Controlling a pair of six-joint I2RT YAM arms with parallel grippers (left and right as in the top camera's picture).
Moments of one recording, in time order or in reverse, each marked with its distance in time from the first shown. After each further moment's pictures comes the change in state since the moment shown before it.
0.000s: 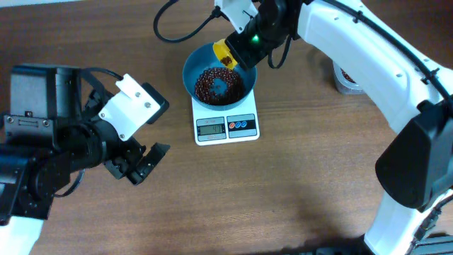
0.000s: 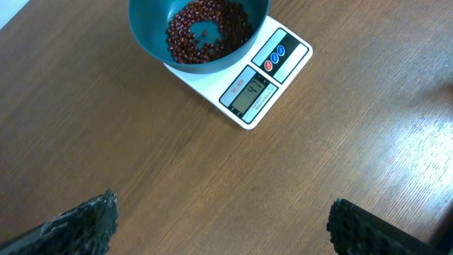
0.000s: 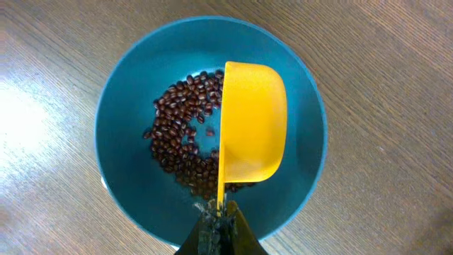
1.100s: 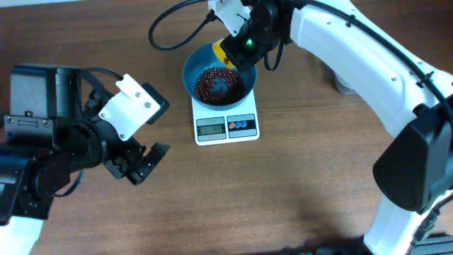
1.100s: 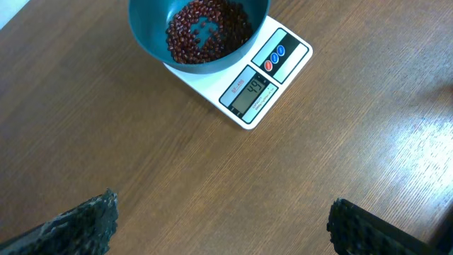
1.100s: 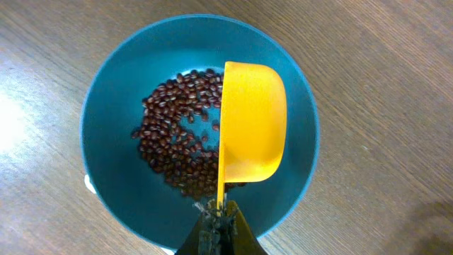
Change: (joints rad) left arm 0.000 0.000 0.000 0.000 0.000 0.000; right arm 0.032 0.000 0.000 0.005 0.076 0.000
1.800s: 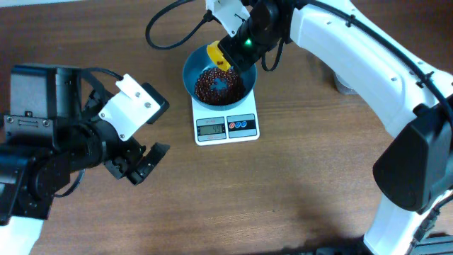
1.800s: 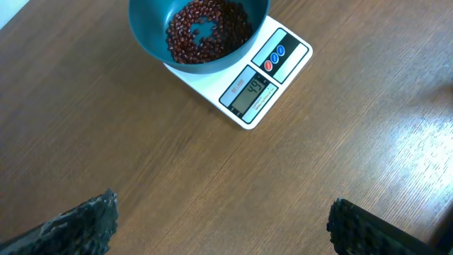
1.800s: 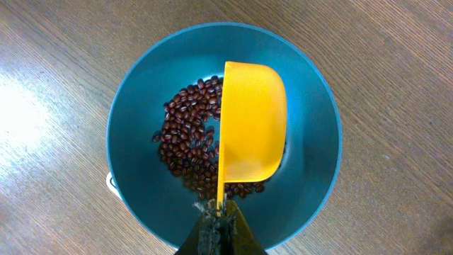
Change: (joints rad) left arm 0.000 0.000 0.000 0.000 0.000 0.000; right arm 0.000 0.000 0.000 0.004 -0.058 0.000
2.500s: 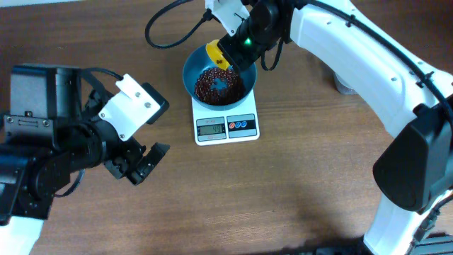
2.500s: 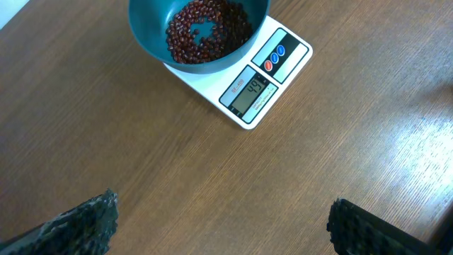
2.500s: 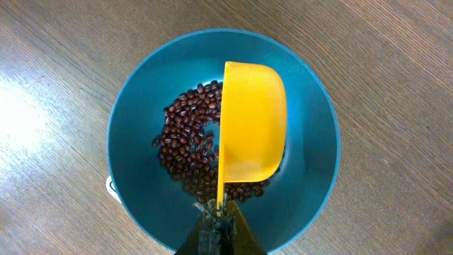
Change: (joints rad) left arm 0.000 0.000 0.000 0.000 0.000 0.000; right arm 0.000 0.000 0.000 0.012 -0.002 0.000
